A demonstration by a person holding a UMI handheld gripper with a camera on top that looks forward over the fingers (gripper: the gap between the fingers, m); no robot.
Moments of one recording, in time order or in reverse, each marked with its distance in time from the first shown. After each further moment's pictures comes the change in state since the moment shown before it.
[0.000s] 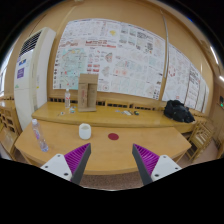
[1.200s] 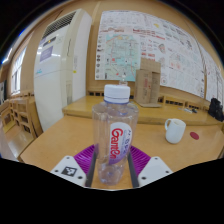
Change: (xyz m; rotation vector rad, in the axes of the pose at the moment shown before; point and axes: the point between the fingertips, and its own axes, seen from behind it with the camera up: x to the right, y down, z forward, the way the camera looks) arm -0.460 0.078 0.224 0.080 -0.302 -0.010
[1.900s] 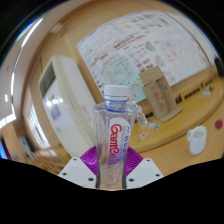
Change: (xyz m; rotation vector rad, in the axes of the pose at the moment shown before) arm 0.010 -0.168 -0.012 0.222 -0.362 0.454
